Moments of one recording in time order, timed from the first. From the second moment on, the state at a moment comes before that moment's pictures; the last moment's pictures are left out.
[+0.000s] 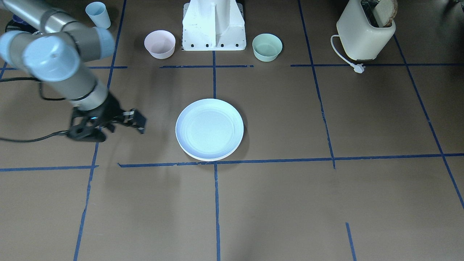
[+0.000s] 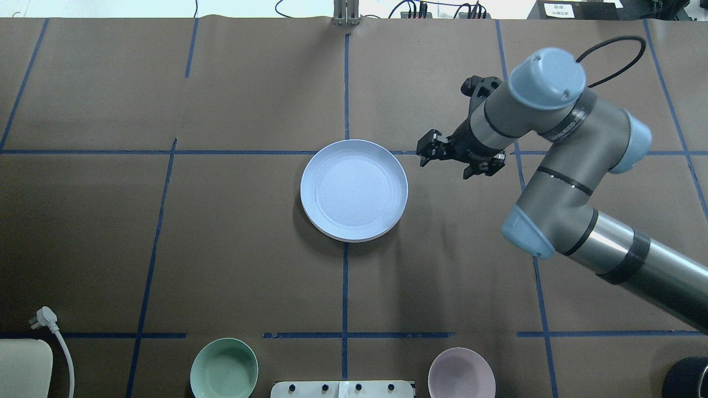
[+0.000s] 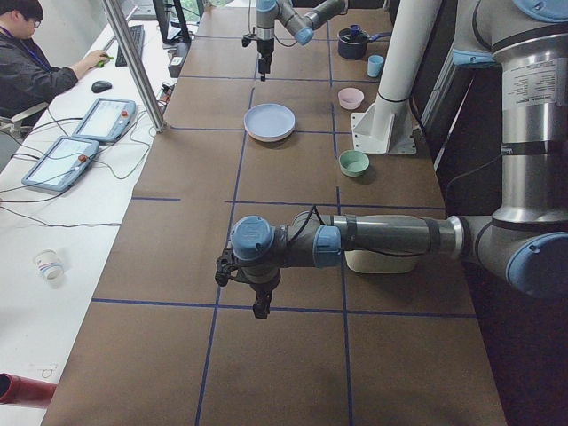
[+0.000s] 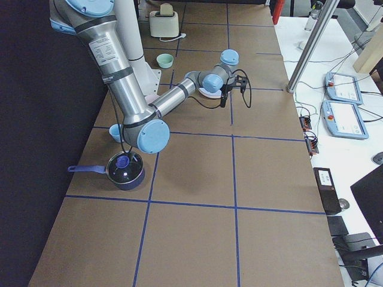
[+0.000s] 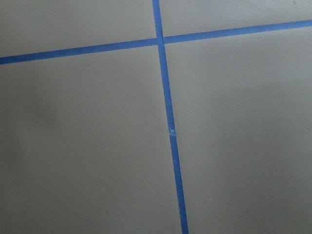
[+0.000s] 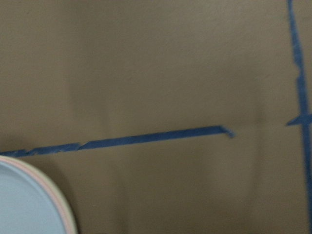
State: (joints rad) left arm -1.56 -1.45 -1.69 -1.52 -2.40 0.16; right arm 0.92 -1.13 1.69 -1.45 2.21 1.00
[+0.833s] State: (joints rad) left arm -1.56 -1.45 -1.71 -1.52 -2.39 0.16; right arm 1.49 -1.48 1.61 -1.63 2.36 -0.06
